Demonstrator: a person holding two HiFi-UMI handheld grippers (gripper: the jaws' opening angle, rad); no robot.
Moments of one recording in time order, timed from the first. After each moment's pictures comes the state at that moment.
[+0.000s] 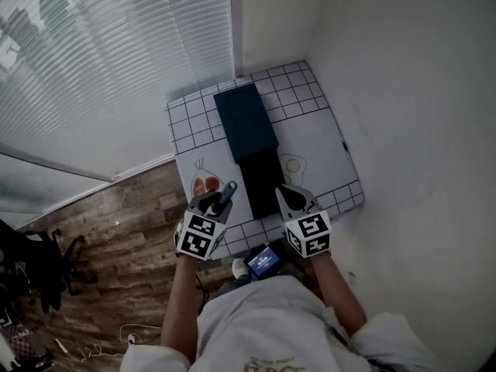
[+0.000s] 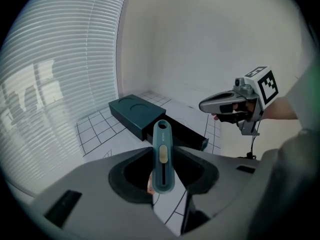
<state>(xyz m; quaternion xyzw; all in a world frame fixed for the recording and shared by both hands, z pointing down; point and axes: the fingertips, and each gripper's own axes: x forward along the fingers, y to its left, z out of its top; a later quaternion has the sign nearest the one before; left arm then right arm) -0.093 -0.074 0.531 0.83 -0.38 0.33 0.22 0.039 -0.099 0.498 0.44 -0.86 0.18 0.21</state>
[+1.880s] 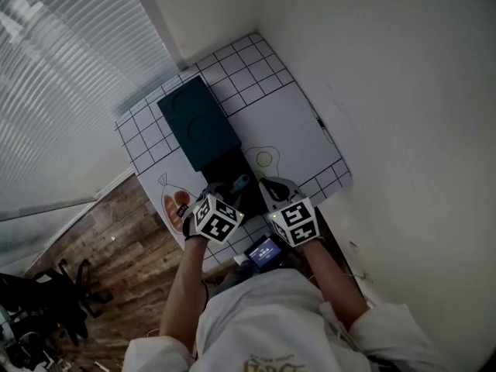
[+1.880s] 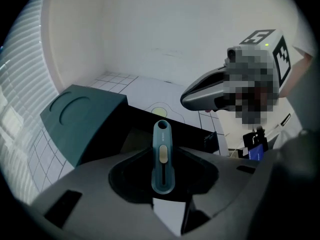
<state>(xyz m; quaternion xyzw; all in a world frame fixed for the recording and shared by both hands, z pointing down) 0.027 -0.111 0.621 0.85 -0.19 0.46 0.18 0.088 -0.126 0.573 0.46 -0.82 0.25 0.24</state>
